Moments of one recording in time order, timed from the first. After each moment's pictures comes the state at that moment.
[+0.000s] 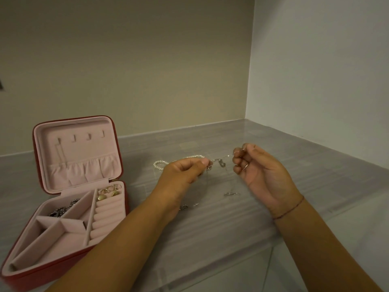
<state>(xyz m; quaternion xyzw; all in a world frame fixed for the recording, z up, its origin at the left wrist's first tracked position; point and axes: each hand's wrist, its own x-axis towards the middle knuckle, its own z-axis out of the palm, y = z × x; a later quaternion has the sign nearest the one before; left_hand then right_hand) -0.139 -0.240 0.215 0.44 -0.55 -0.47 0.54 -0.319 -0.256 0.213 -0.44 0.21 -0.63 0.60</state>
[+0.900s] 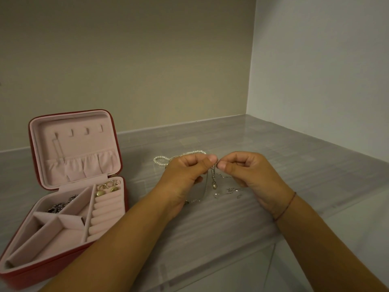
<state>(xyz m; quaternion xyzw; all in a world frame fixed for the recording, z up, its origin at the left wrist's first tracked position) -0.144 -0.236 0.218 0.42 -0.55 -0.52 0.51 -0.302 -0.236 0.218 -0.63 0.35 -0.52 0.45</state>
